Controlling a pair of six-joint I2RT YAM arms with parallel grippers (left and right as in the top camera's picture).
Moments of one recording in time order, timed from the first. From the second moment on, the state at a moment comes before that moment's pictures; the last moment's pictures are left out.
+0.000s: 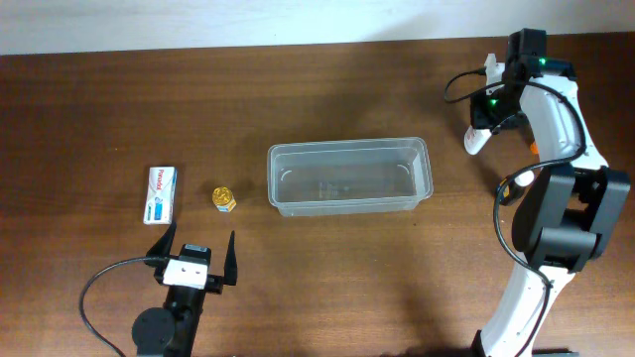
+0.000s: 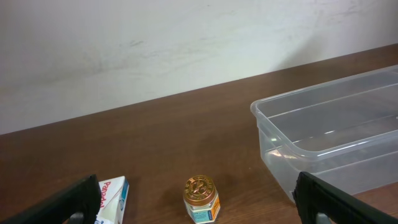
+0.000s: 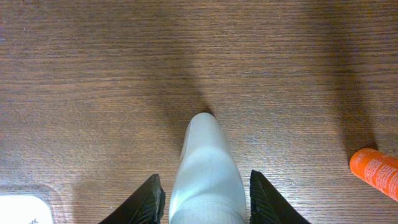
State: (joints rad) left arm -0.04 0.01 0.01 -0.06 0.12 0.16; right arm -0.18 2.18 1.89 -0.99 -0.05 -0.14
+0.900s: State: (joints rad) left arm -0.04 0.01 0.01 -0.06 0.12 0.16; right arm -0.18 2.18 1.90 -1.01 -0.05 -0.13
